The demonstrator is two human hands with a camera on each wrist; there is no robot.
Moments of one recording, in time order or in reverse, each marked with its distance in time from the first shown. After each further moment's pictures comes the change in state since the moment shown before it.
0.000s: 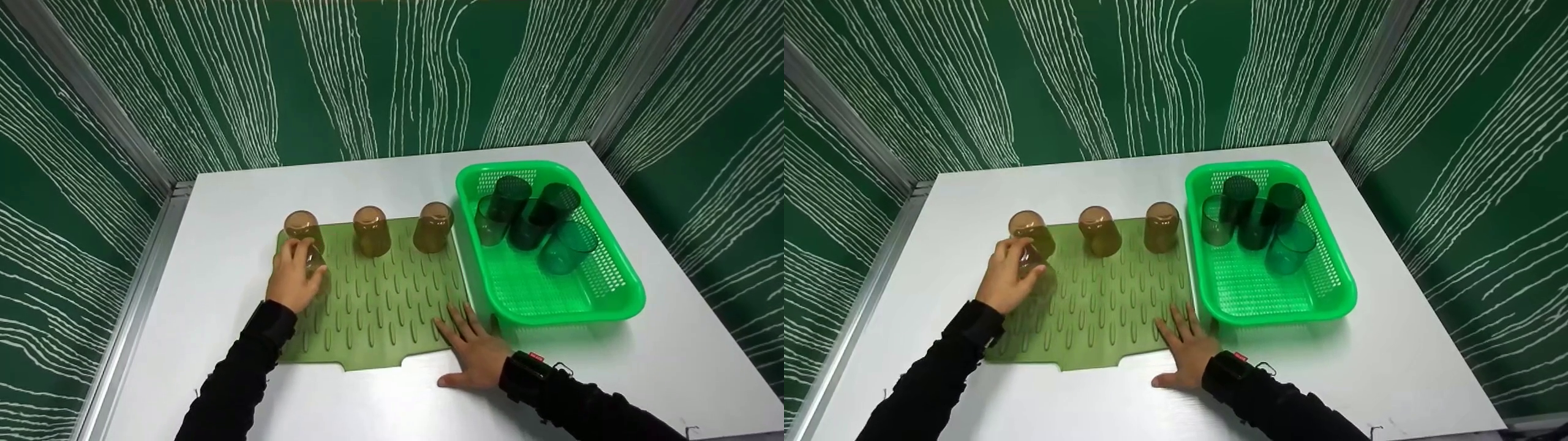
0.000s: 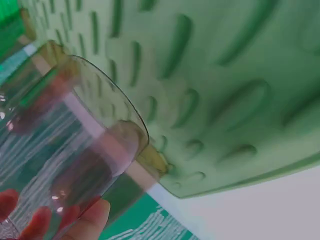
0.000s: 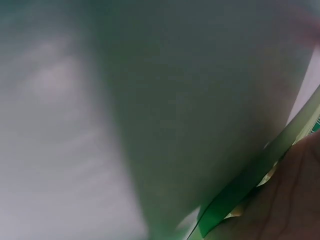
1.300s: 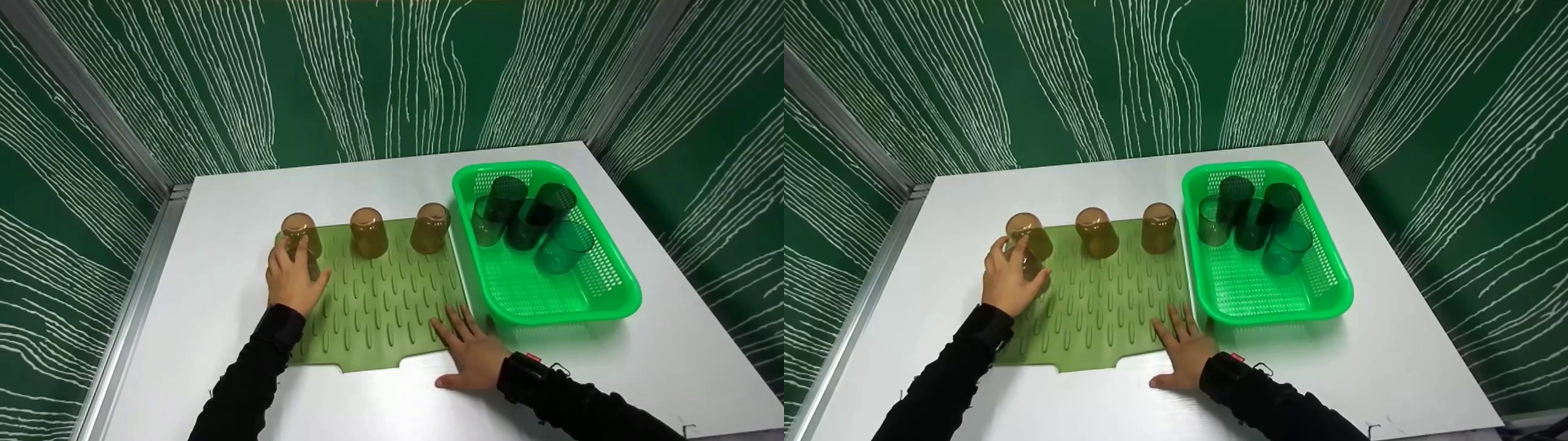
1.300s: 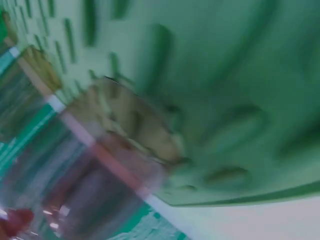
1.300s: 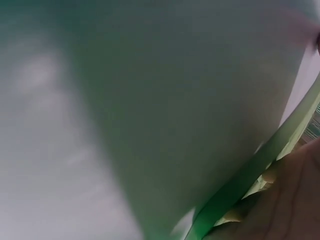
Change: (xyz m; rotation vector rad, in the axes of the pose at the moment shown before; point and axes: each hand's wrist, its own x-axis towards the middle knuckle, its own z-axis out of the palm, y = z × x) left_hand -0.001 0.002 0.021 0.212 0.107 -0.093; right_hand -0.002 -0.005 -0.008 0.029 -0.018 0.000
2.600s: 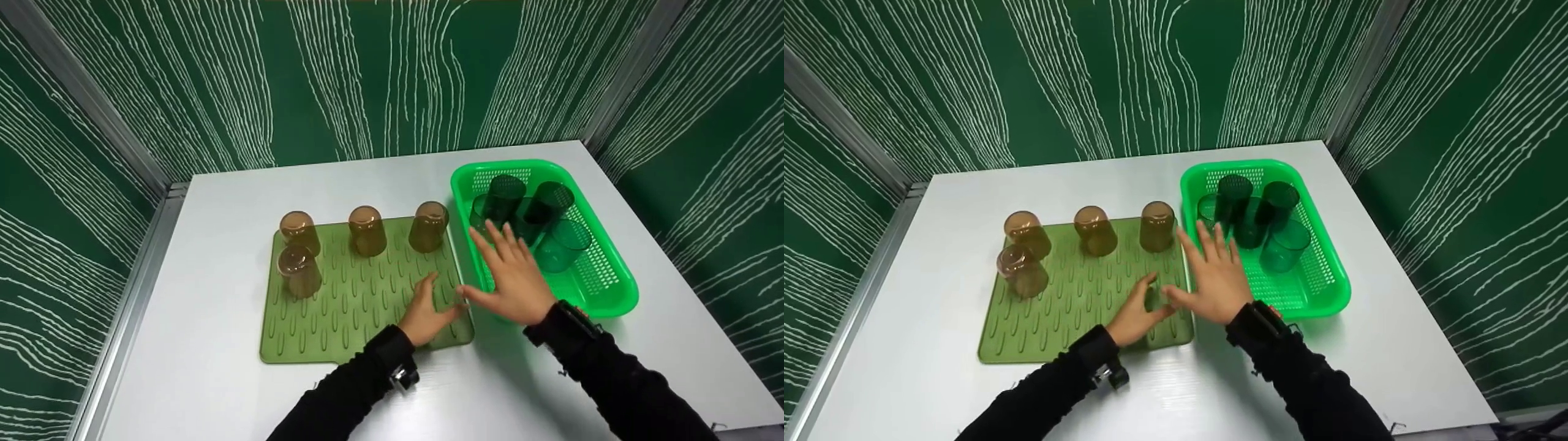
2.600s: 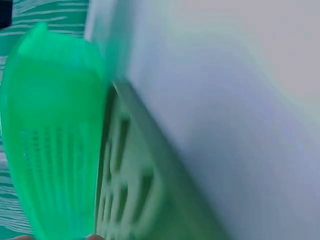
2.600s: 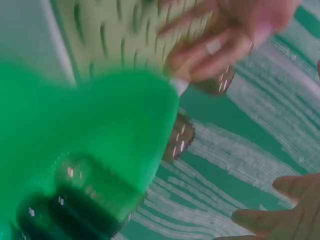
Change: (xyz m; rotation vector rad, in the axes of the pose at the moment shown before) left_hand -0.059 0.169 0.072 -0.814 -0.633 -0.030; right_hand 0.000 0.019 -0.125 0.052 0.480 0.091
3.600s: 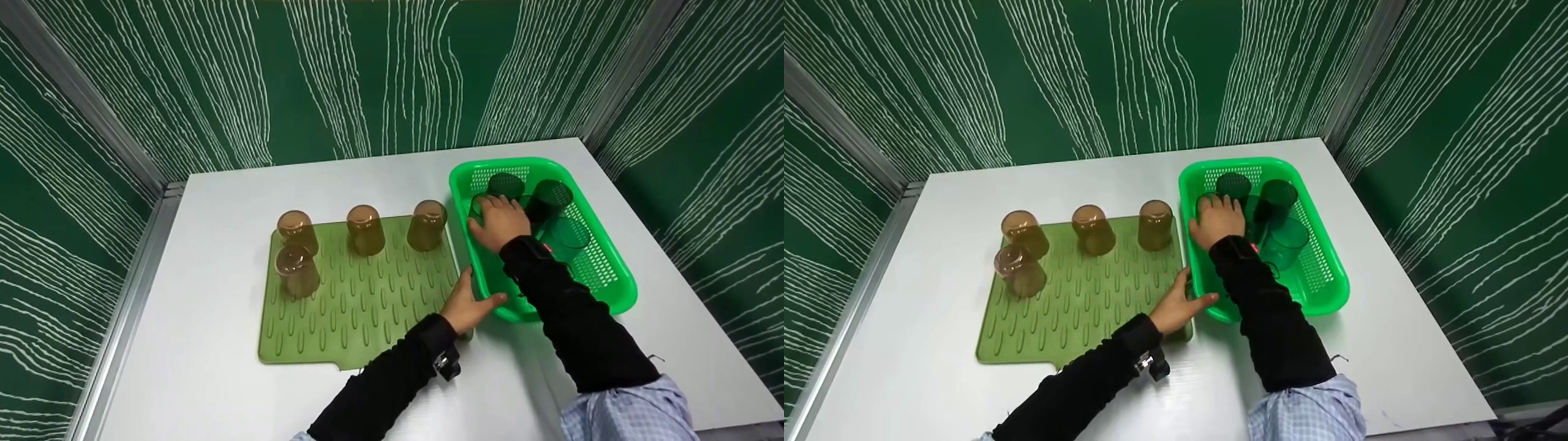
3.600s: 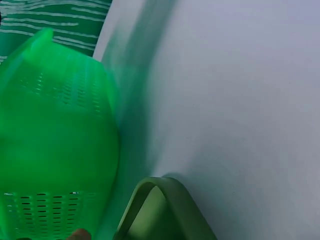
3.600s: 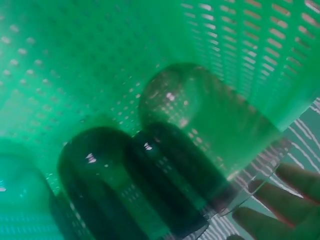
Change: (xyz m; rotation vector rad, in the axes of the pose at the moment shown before) left_hand 0.034 0.028 0.052 -0.160 -0.100 -0.114; right_hand 0.095 0.061 0.024 -0.175 -0.073 0.225
